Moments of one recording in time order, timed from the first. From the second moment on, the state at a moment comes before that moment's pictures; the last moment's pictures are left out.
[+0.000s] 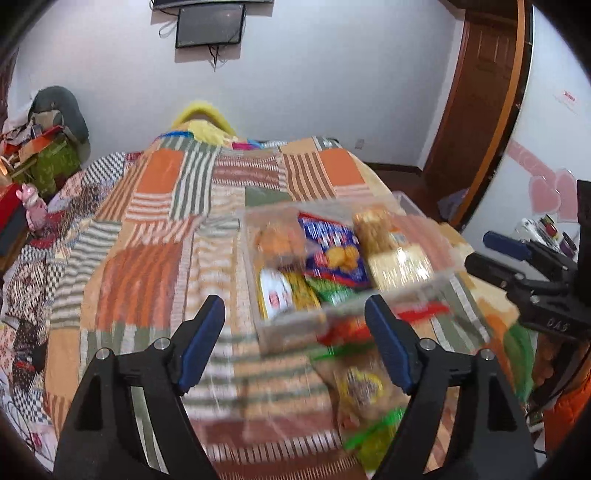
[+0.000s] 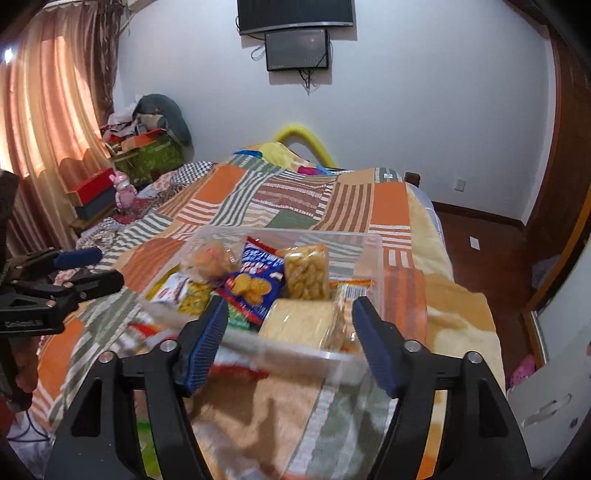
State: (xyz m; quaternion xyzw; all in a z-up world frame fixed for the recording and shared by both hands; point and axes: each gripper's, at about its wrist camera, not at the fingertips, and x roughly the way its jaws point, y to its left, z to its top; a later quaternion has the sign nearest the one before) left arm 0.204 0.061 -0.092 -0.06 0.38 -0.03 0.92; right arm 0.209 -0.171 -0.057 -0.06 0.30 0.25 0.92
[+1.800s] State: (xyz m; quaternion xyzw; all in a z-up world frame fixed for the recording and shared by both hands) left arm 0.124 -0.004 -0.165 -0.07 0.45 -0.08 0.89; right arm 0.156 -0.161 -0.170 -0.05 0.42 0.25 0.87
